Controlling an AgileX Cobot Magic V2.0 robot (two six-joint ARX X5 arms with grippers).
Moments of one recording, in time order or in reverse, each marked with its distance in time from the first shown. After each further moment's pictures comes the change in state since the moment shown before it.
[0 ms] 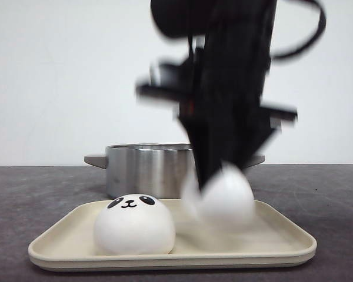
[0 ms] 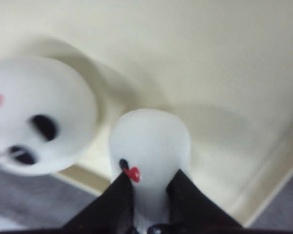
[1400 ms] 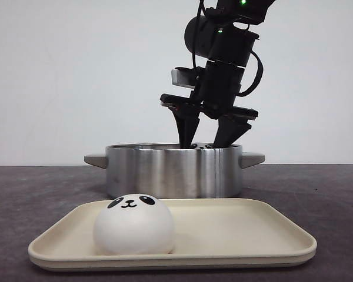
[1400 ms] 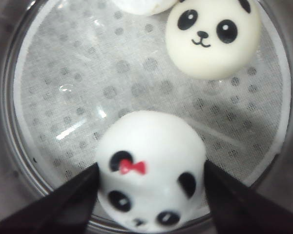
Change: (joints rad) left arm 0.000 0.000 0.000 -0.019 -0.030 0.003; right arm -0.320 0.342 0.399 0.167 -0.002 -0.248
